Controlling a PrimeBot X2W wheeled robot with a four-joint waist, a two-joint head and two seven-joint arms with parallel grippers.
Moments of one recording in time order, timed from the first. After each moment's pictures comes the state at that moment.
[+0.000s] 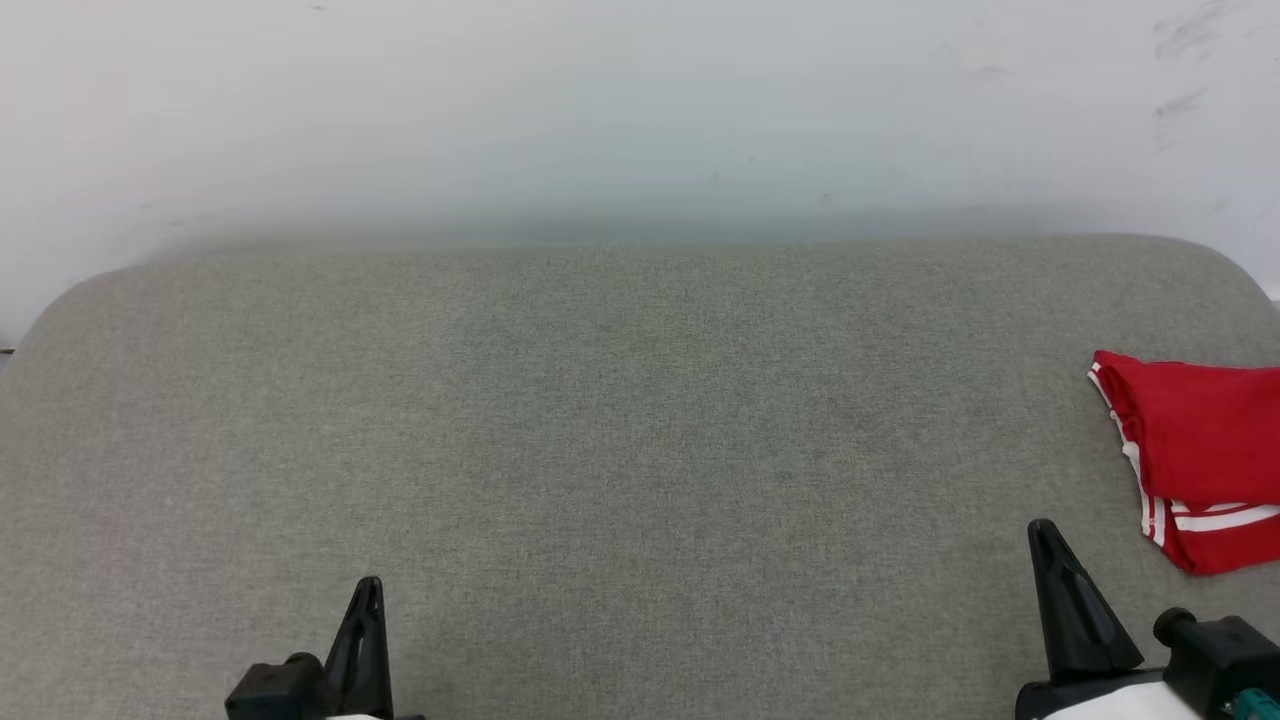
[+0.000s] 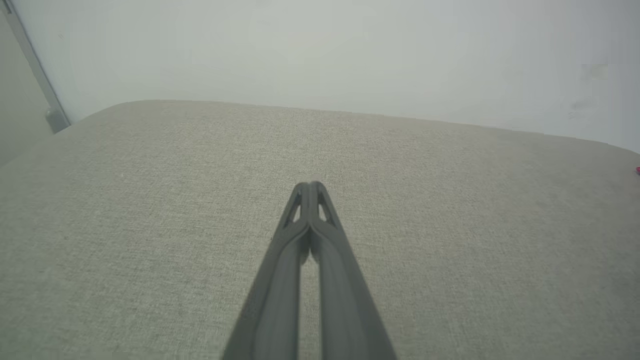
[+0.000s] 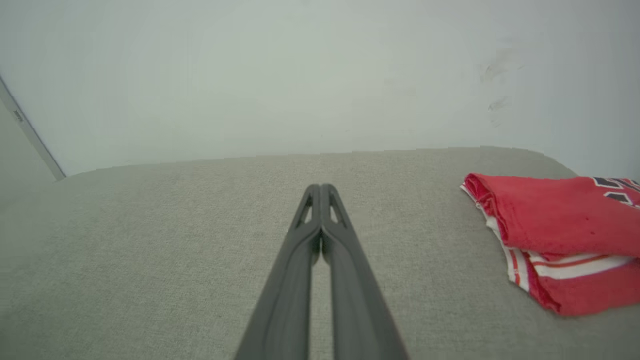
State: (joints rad) left arm 0.14 0.07 -0.04 0.09 -0.16 0.05 -0.24; right arm 0.14 -0.06 -0.02 -0.04 0.16 0.13 -0.18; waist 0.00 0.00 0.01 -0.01
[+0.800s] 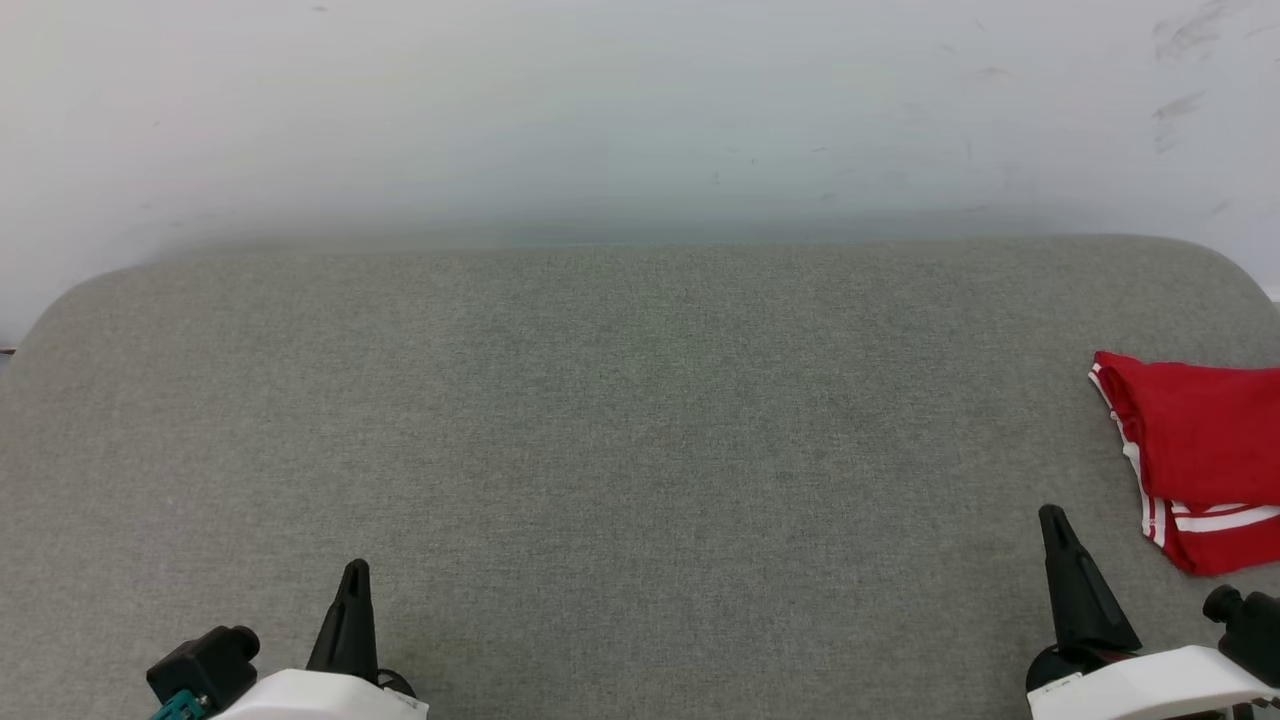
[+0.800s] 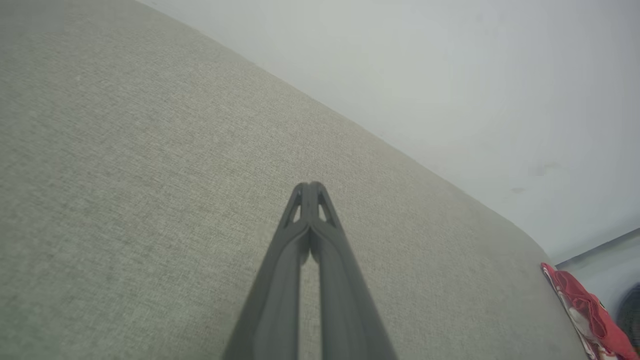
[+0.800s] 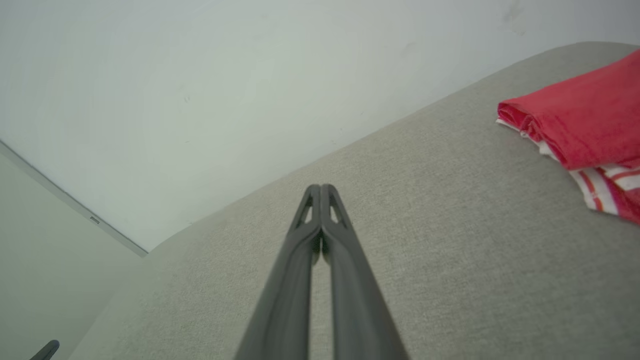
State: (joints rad) left arm 0.07 0.06 0.00 0.14 -0.60 0.00 -0.13; right arm 0.08 -0.08 -0.01 0.05 0.62 0.13 -0.11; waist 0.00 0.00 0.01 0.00
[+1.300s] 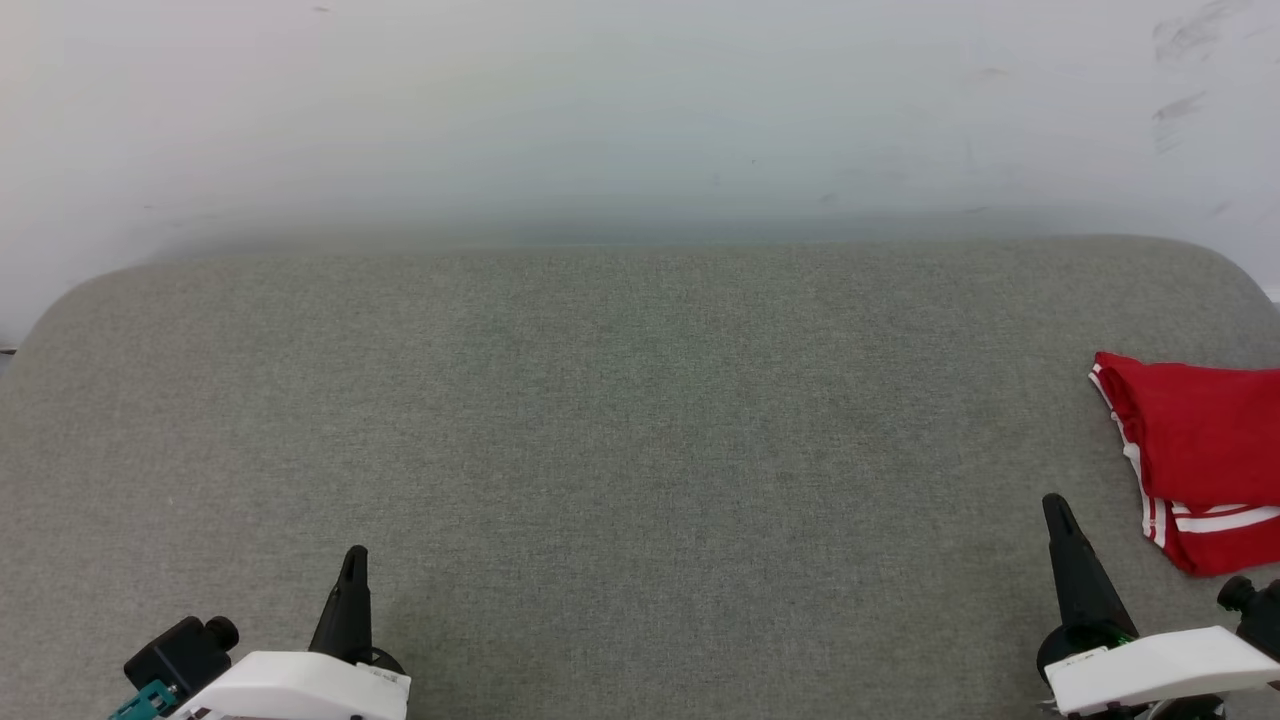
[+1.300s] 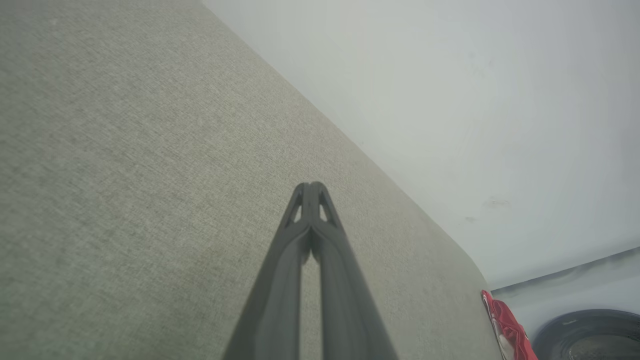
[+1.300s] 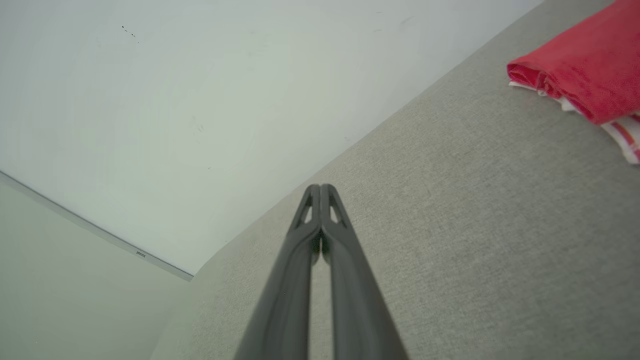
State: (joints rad) left arm 0.03 0.06 0.03 0.16 -0.82 -0.03 -0.08; right arm 0.04 -0.08 -0.02 0.09 0.85 0.13 -0.08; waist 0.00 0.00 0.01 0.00
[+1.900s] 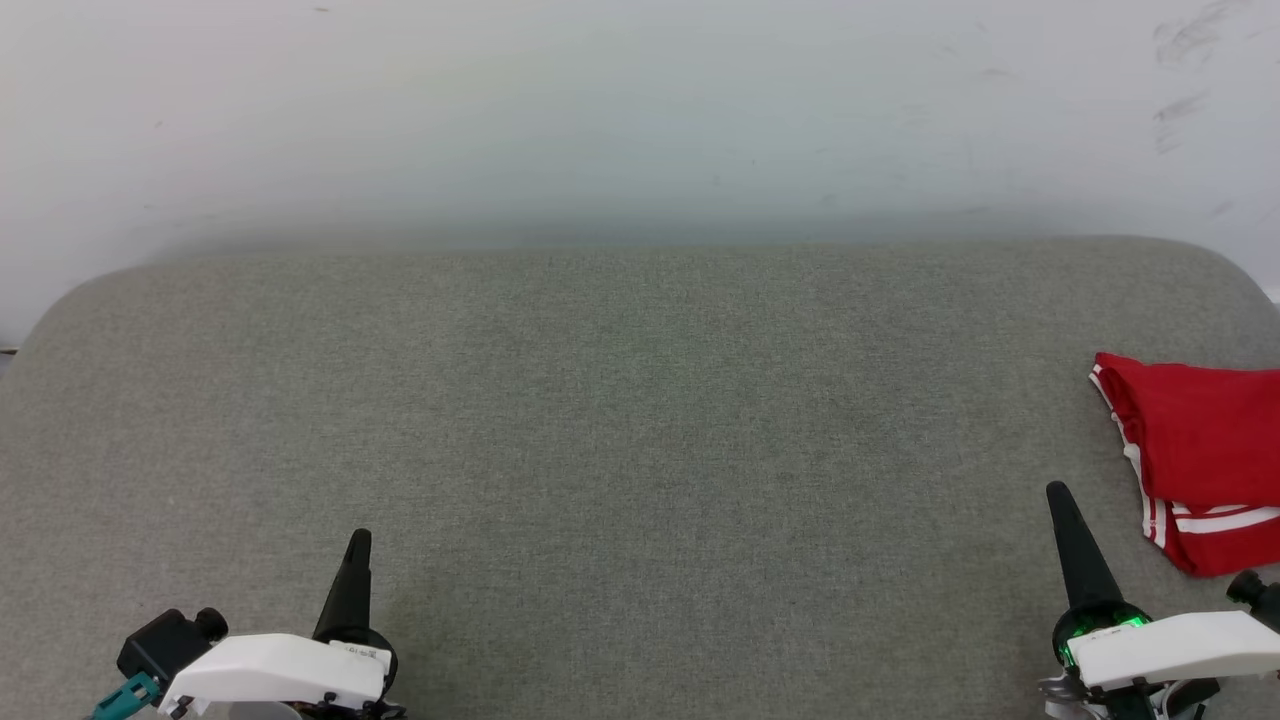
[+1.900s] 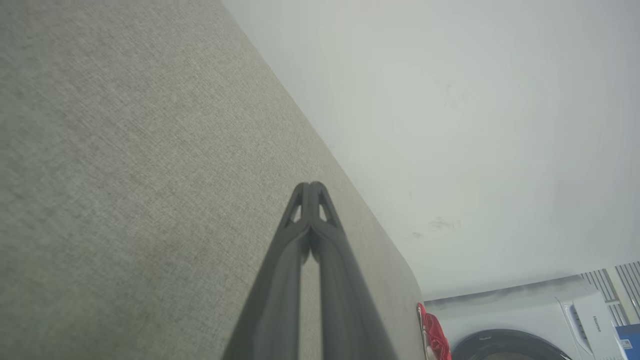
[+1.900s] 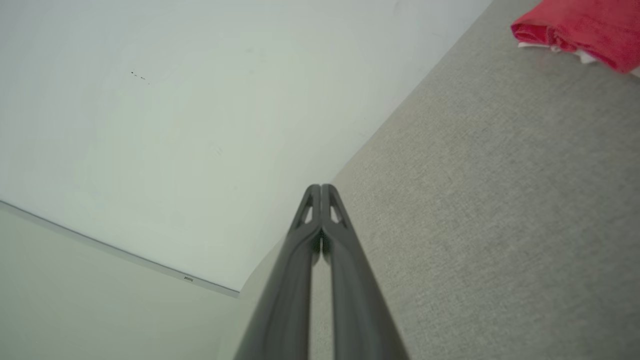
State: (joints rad) left arm 0.00 0.06 0.05 0.18 -1.04 -0.06 -0.03; right arm 0.00 -0.08 -0.03 0.13 1.08 0.13 -0.03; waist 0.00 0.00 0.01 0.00
